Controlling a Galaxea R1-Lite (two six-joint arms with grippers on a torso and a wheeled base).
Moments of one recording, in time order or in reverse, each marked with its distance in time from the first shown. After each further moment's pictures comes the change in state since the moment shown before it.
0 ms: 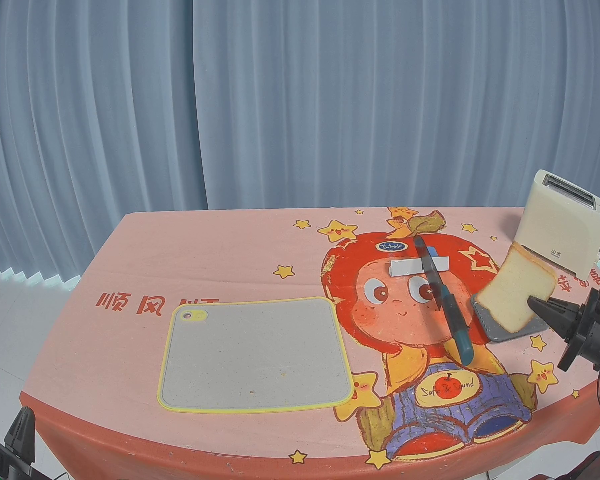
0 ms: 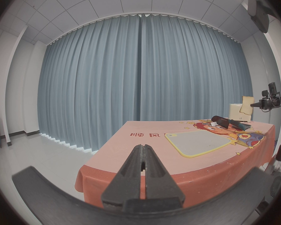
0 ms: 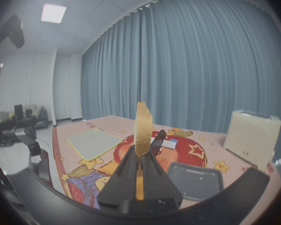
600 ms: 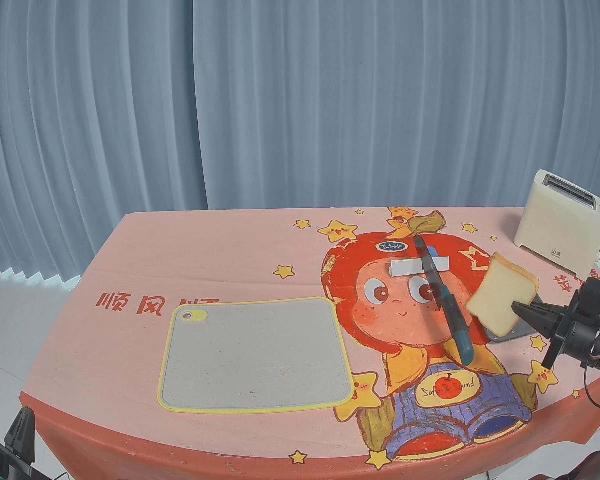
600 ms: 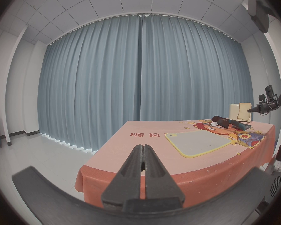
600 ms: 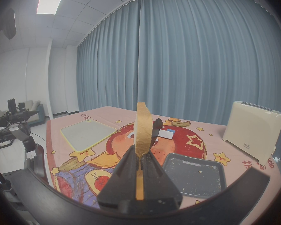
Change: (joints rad) left arm 0.000 0.000 0.000 0.000 0.000 0.001; right arm 0.033 0.122 -0.029 0.009 -0.060 -0.067
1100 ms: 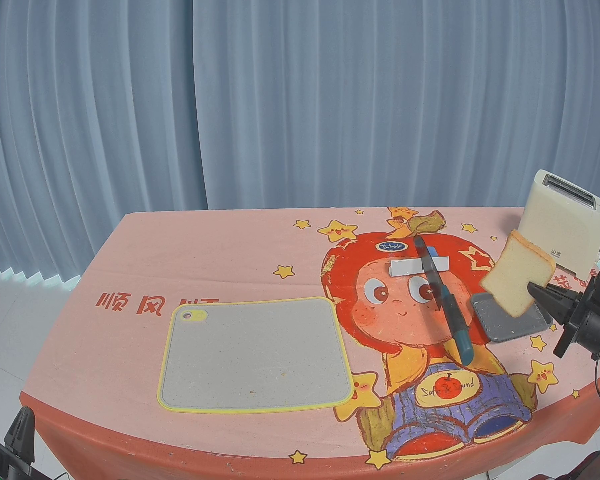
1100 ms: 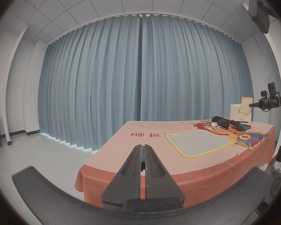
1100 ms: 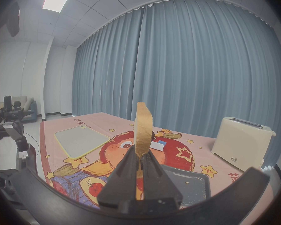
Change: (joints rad) left arm 0.000 0.000 0.000 0.000 0.004 -0.005; right arm 0.000 -0.088 -0.019 0.002 -0.066 -0.015
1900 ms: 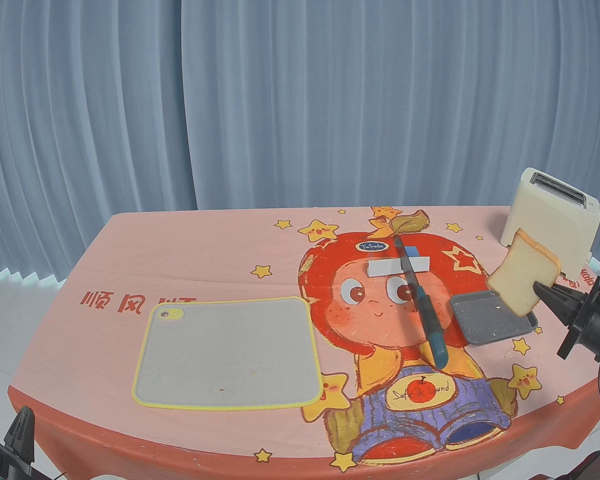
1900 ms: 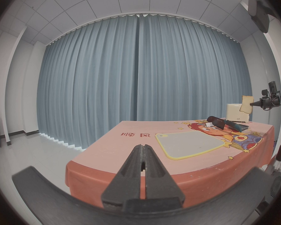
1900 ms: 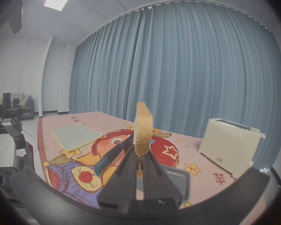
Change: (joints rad) left arm 0.000 0.000 0.000 0.000 0.001 0.003; right arm -0.009 -0.038 0.010 0.011 -0.016 -0.025
